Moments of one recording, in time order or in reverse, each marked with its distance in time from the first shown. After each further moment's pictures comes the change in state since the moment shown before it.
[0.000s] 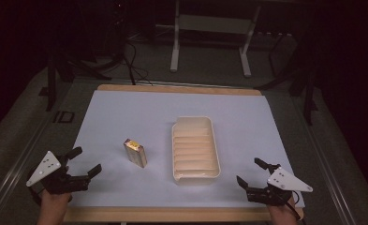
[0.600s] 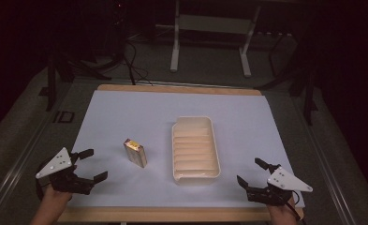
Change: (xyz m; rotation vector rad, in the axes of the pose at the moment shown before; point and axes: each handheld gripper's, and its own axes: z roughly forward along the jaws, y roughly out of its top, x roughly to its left) left arm -0.002 0.012 0.016 0.182 -0.200 0.114; right arm 0.000 0.000 0.000 0.008 -0.015 0.005
